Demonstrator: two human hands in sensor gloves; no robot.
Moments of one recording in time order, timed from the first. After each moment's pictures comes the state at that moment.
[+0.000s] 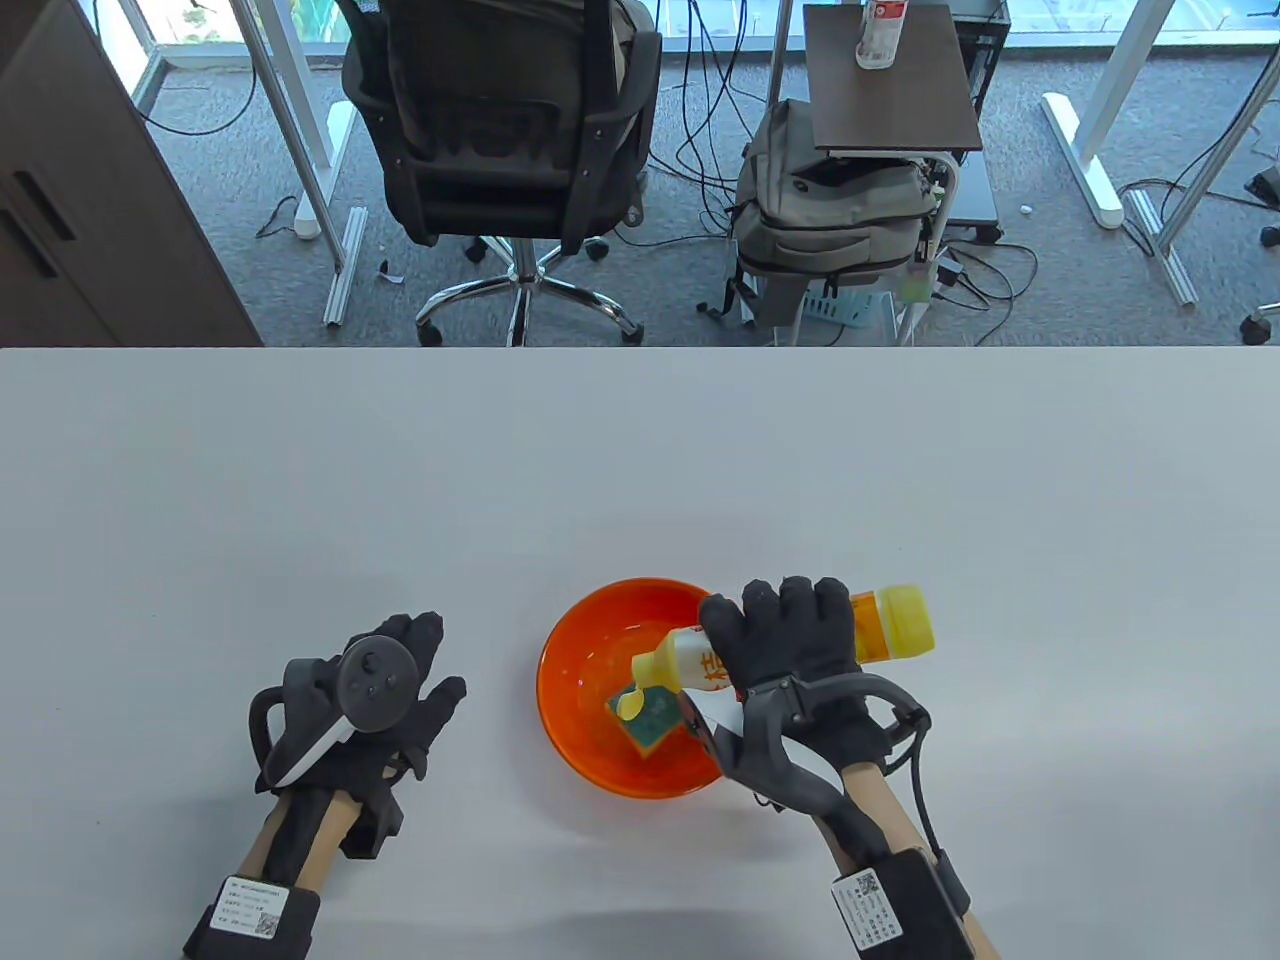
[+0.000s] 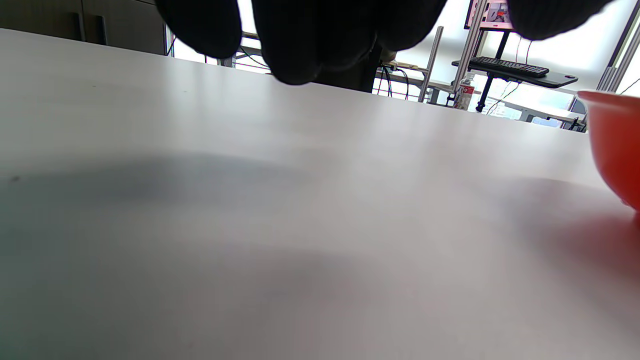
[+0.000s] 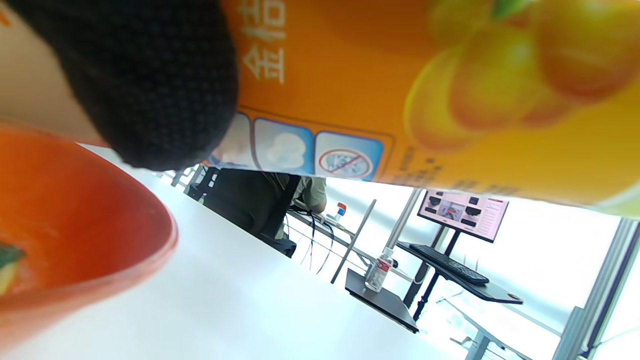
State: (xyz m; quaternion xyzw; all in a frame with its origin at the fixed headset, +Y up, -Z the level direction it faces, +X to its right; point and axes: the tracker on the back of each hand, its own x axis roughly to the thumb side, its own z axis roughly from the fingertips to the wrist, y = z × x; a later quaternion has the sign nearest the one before) left_hand -0.261 -0.708 -0.252 -0.05 -0.03 0.09 0.99; right_hand 0.078 -0.654 -0.230 -0.08 0.20 -0.96 0.19
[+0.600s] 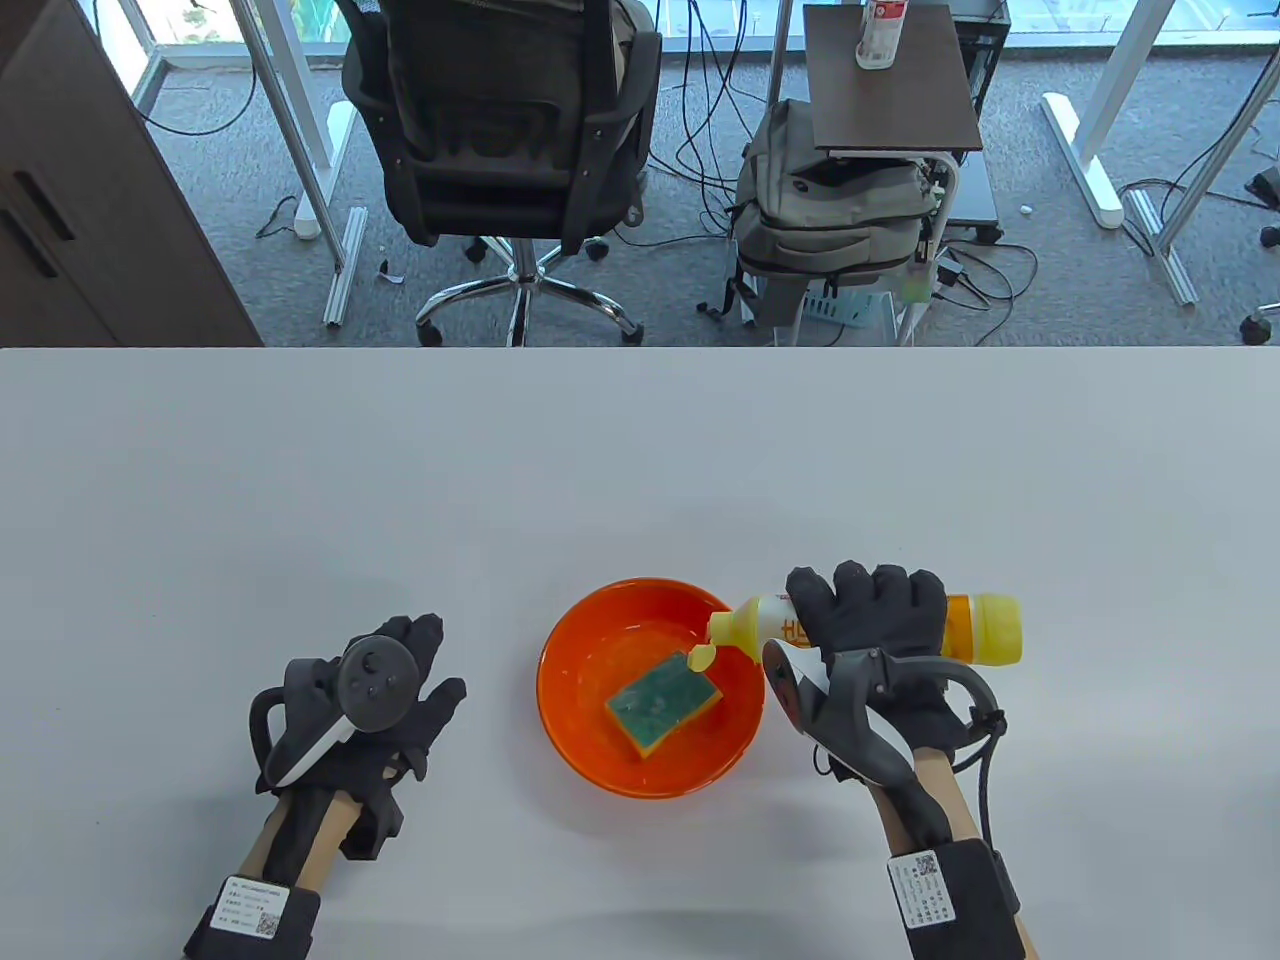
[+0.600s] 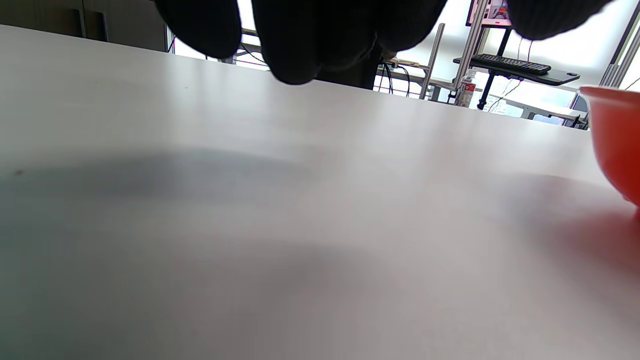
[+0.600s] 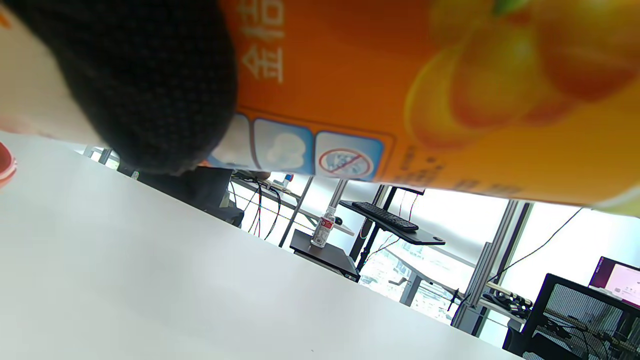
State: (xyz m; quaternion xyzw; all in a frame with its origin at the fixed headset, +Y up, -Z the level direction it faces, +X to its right) left_hand -0.261 -0.709 -0.253 -0.06 -0.03 0.09 0.99; right_hand 0.128 -0.649 -0.245 0.01 0.17 -0.97 0.18
